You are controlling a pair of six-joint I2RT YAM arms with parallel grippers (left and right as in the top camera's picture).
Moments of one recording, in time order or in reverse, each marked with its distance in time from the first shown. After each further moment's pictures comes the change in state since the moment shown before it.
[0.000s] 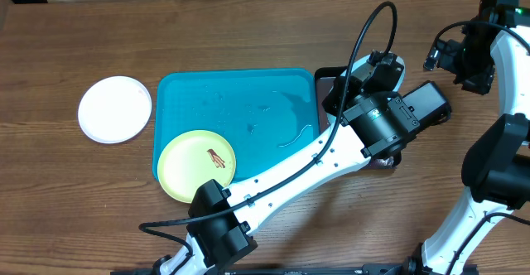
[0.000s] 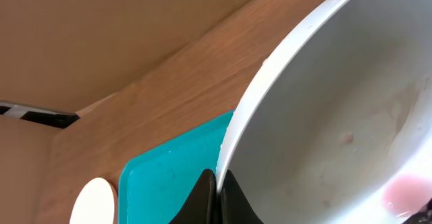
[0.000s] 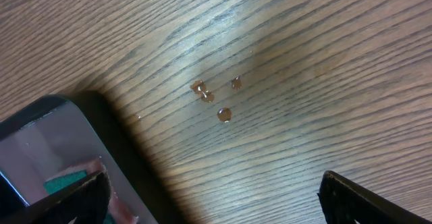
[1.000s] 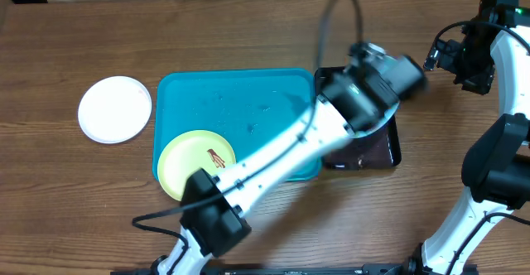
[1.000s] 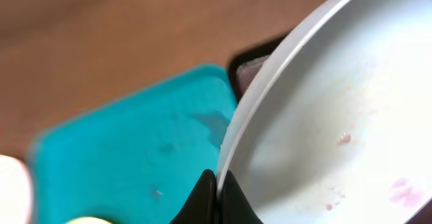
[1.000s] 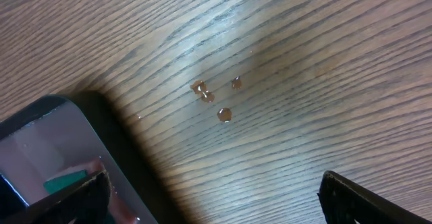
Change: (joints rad) left arm 0.142 0.000 0.000 0.004 0.396 -0.060; right arm 0.000 0.000 0.000 0.000 -0.001 0.000
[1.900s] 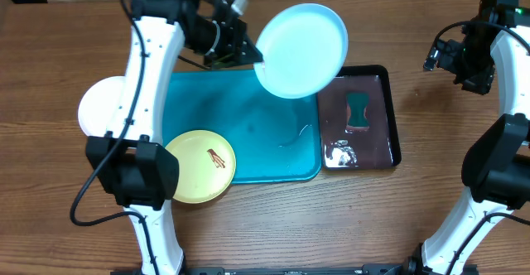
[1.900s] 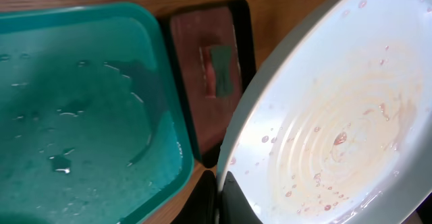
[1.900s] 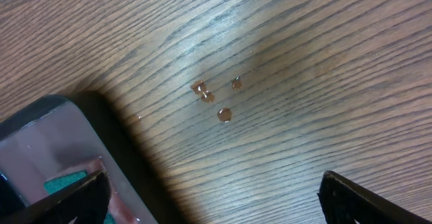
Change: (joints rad) left arm 0.779 0.000 0.000 -0.152 1.367 0.344; right arm 0.000 0.000 0.000 0.001 0.000 0.000
